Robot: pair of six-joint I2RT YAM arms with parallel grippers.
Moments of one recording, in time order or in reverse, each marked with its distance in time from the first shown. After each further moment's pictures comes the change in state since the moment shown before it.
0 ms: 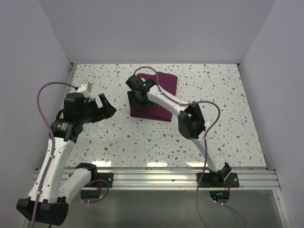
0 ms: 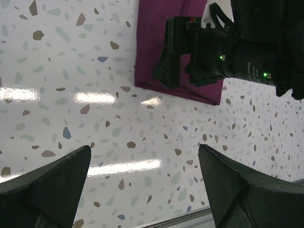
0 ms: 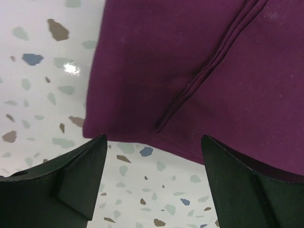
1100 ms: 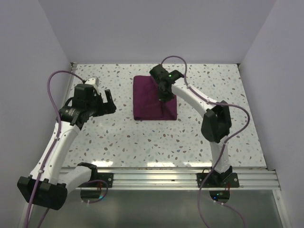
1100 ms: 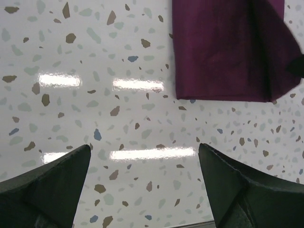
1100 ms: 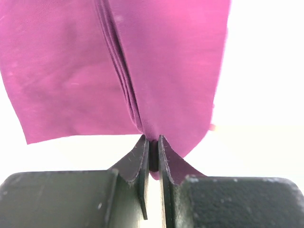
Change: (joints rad) left arm -0.075 0.156 0.083 -0.058 -0.159 0.090; right arm -0.134 -0.303 -0.322 -0.032 0.134 0.072
